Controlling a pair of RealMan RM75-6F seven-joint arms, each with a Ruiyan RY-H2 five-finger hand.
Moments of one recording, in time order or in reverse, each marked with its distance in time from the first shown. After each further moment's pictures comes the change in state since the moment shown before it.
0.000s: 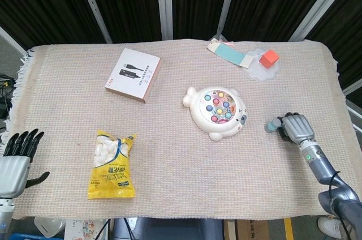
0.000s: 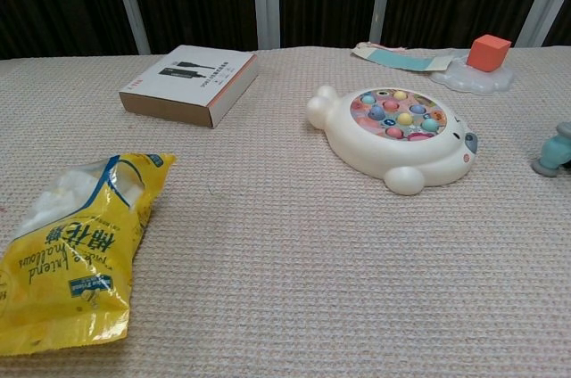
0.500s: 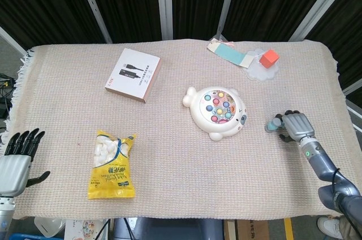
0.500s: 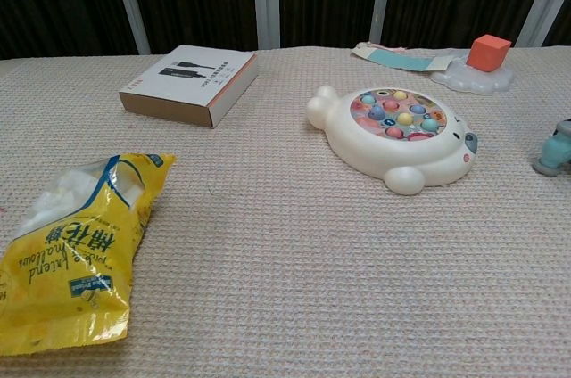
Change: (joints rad) left arm -0.006 -0.004 -0.004 0.008 -0.010 -0.013 -0.004; right arm 0.033 0.094 0.042 -0.169 0.092 -0.119 -0.173
